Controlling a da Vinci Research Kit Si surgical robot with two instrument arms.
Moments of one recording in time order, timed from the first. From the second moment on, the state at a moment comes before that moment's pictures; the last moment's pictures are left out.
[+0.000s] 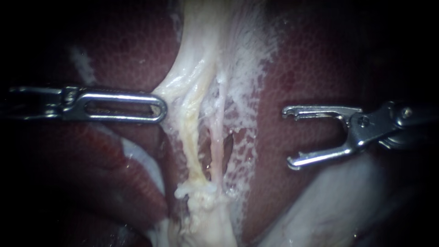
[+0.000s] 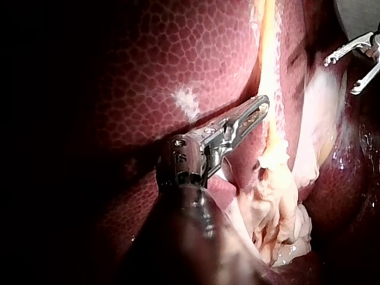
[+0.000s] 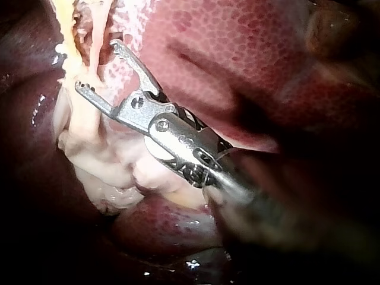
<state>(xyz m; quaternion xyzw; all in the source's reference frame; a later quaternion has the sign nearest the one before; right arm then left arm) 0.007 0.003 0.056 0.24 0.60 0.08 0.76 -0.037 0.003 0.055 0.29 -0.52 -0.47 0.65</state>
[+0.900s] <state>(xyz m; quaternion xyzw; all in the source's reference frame) 0.007 0.003 0.056 0.24 0.60 0.08 0.76 -0.042 0.000 0.060 0.27 -0.53 -0.46 0.66</state>
